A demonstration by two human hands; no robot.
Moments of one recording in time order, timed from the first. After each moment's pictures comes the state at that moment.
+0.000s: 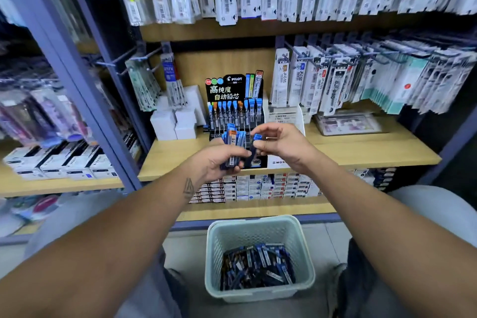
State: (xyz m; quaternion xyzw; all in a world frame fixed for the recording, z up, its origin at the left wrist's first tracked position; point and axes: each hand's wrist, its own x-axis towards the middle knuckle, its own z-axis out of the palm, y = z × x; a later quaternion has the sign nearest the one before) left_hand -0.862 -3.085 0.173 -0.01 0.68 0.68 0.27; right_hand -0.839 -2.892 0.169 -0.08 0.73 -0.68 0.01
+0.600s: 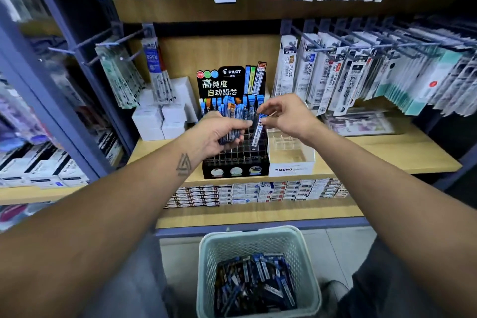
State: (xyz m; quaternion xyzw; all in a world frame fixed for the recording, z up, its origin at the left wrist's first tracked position) left_hand -0.952 -3.061 0.192 -0.04 0.69 0.69 0.23; right_hand -0.931 -2.872 0.193 -0.02 0.88 -0.47 -0.06
